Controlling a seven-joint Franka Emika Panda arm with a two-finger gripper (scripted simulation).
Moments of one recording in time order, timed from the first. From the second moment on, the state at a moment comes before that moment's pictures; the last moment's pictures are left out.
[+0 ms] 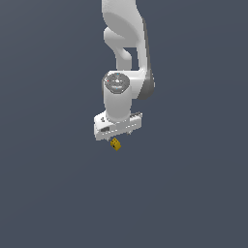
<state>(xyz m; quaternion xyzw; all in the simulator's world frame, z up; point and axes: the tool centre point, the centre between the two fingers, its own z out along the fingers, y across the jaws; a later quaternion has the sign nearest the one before) -0.012 -0.025 0.124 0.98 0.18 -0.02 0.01</state>
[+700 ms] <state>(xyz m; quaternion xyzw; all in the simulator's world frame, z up) -0.012 -0.037 0.087 0.94 0.34 -0.01 0.00</state>
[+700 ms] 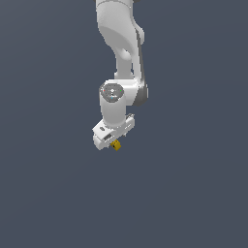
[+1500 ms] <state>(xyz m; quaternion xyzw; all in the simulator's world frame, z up) -0.013 -0.042 0.072 0.92 0.40 0.00 0.00</state>
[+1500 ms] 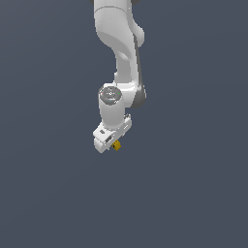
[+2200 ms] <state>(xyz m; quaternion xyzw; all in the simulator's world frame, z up) -0.014 -0.042 0.026 0.92 0.40 0.00 0.00</state>
